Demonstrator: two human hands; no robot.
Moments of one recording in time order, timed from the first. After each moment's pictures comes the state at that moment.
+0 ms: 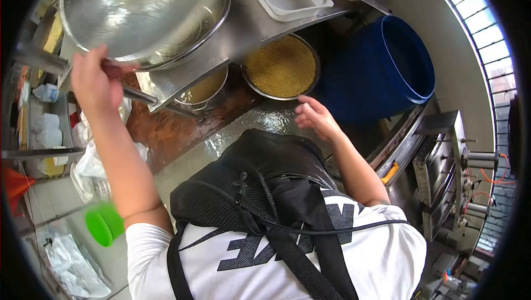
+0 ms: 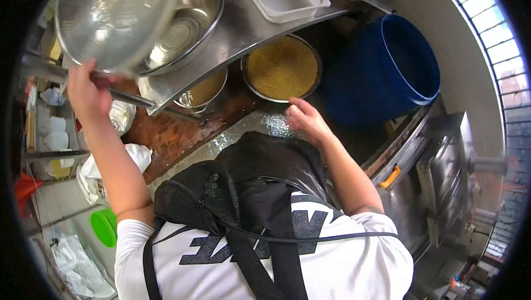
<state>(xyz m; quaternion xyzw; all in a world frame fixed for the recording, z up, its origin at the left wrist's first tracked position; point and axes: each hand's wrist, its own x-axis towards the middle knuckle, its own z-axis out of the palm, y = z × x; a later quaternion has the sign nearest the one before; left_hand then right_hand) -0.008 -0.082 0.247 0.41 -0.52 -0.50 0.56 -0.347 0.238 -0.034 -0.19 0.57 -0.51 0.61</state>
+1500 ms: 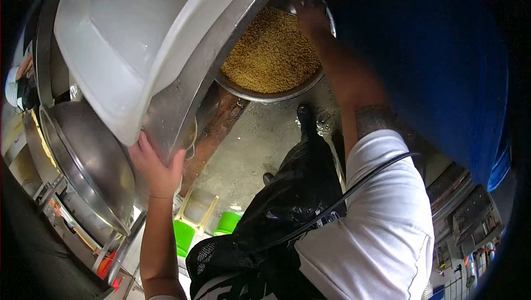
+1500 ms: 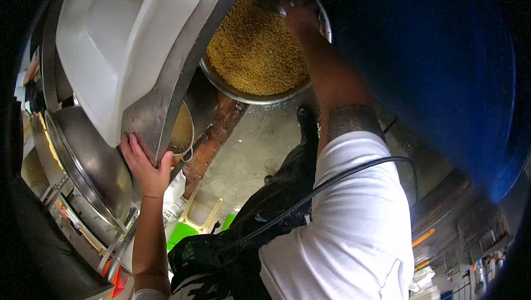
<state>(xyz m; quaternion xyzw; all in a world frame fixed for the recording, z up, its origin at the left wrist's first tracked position) -0.362 -0.119 -0.124 0.34 -0.93 0.01 -0.12 -0.771 -0.031 -0.561 -0.48 0.87 0.02 0.08</state>
